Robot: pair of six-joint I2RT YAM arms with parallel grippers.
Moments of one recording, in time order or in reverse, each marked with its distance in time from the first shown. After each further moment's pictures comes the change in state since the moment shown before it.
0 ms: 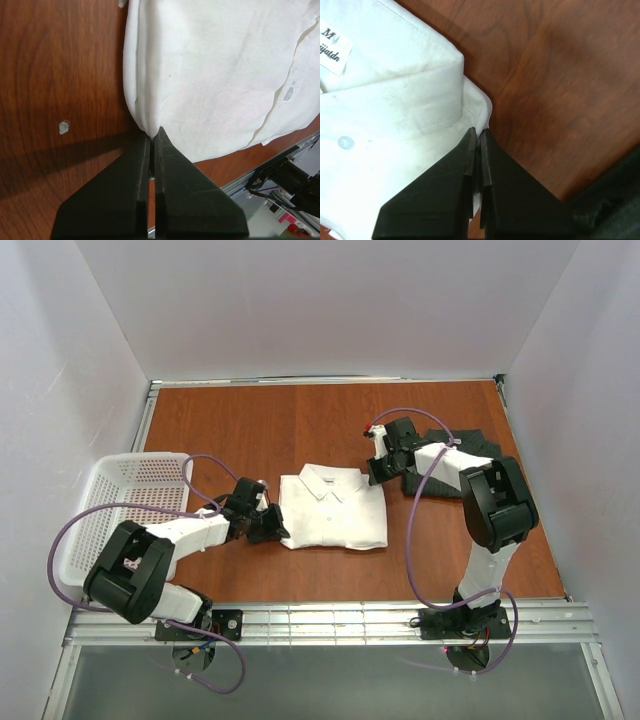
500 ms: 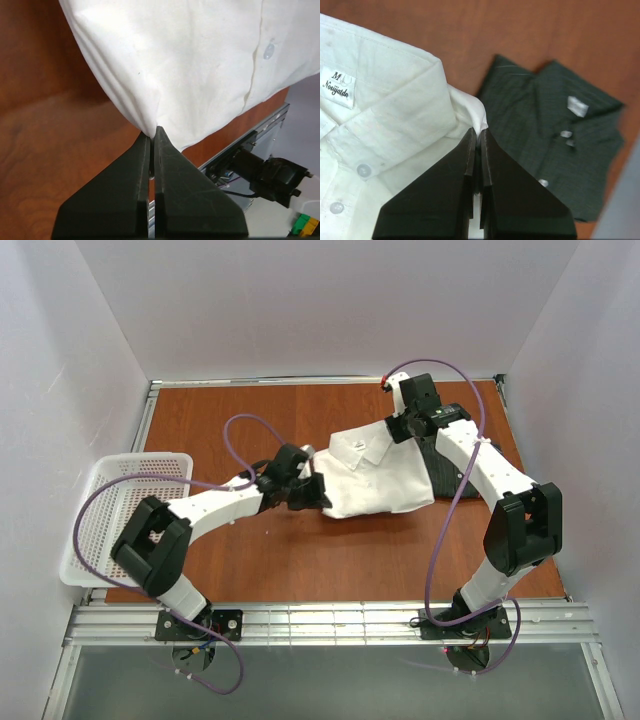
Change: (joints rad) left arm -0.189 0.153 0.385 -0.077 -0.007 -0.019; right arm -0.003 -0.195 0.293 -0.287 0.434 -0.135
